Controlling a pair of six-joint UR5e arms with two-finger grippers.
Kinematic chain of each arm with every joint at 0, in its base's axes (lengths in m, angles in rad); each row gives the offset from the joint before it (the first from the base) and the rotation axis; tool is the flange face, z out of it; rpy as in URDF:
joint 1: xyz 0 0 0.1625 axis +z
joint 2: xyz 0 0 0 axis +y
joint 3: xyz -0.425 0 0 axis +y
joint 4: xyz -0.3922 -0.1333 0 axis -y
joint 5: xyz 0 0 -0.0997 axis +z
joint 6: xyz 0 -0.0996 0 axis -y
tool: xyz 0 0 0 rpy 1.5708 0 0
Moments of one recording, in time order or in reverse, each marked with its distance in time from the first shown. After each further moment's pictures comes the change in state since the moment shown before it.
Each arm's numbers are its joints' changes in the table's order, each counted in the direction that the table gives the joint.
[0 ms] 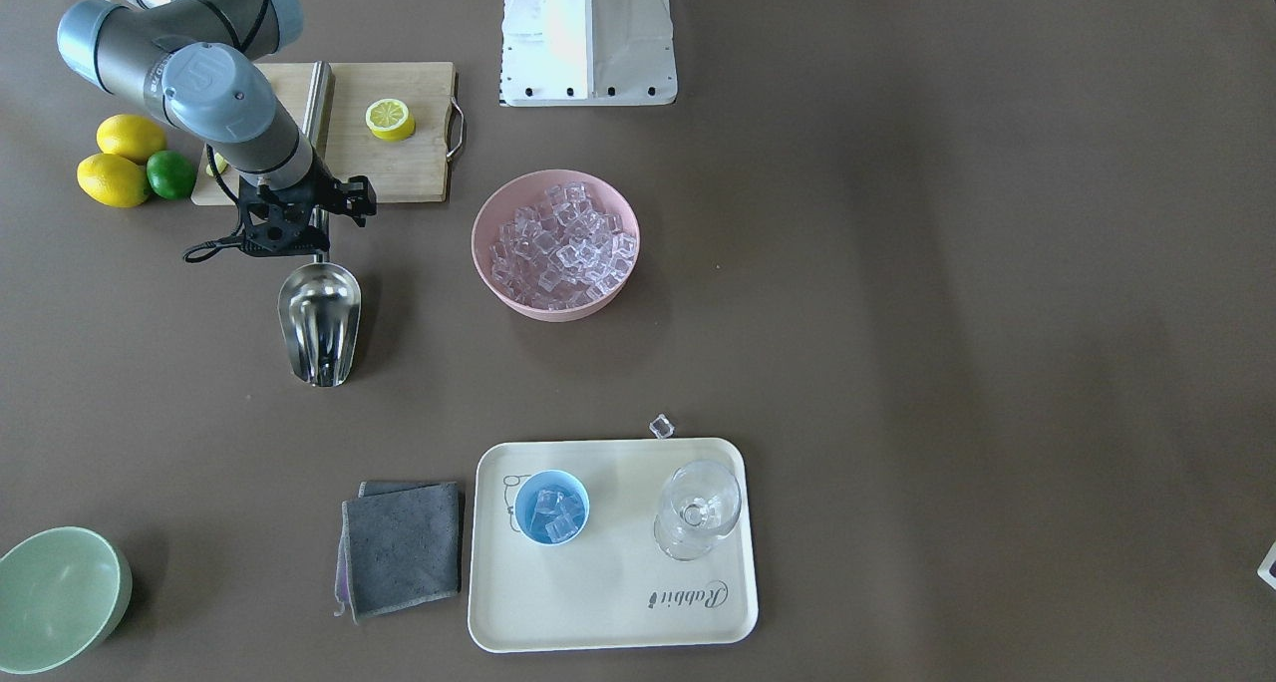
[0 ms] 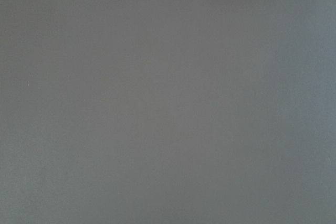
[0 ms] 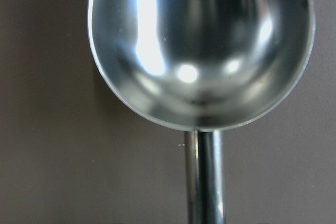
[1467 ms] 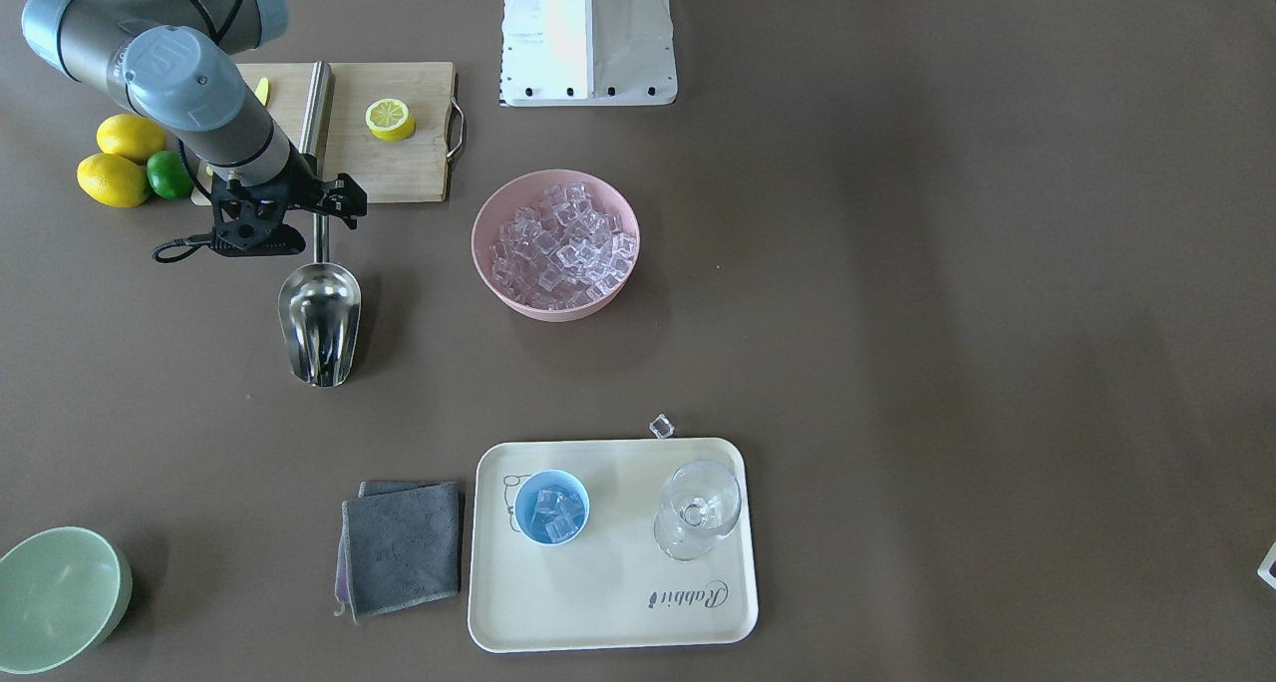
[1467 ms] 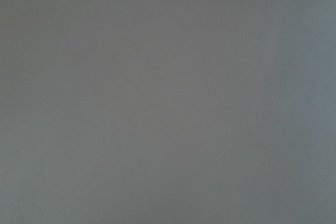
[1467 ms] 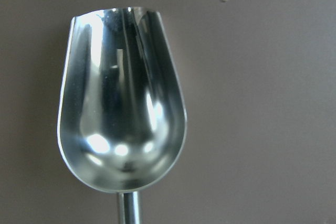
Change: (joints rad) left arm 0.002 0.000 0.023 0.048 -0.001 0.005; right arm 0.139 0.025 -0.058 -0.013 -0.006 -0.049
